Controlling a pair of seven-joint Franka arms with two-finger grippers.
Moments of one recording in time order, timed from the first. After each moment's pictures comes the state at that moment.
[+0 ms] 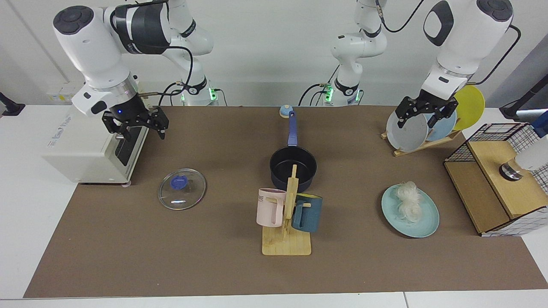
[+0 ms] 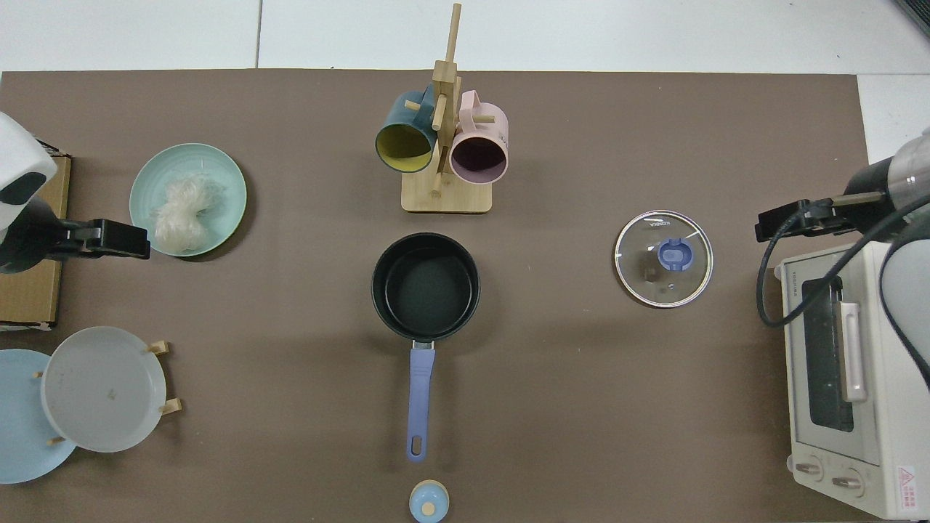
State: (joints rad) left arm 0.10 -0.02 -0.12 -1.68 -0.02 1.70 0.02; right arm 0.05 0.12 -0.05 -1.57 0.03 1.72 -0.06
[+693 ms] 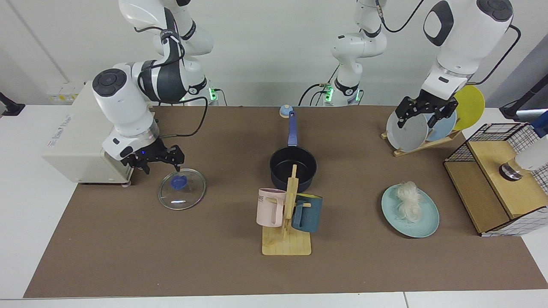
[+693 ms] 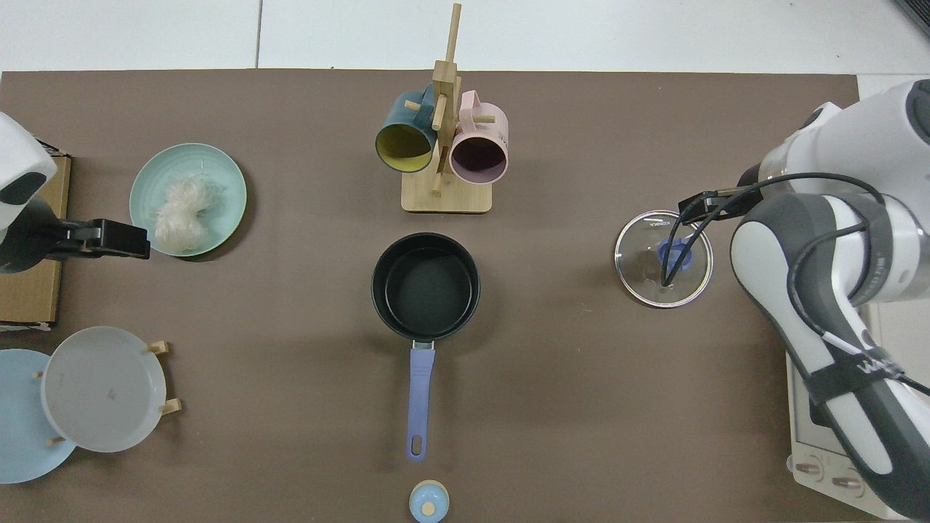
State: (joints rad) left arm 0.10 -0.02 -0.12 -1.68 -0.02 1.70 0.02; right arm 0.06 0.23 -0.04 -1.72 0.02 1.98 -0.04
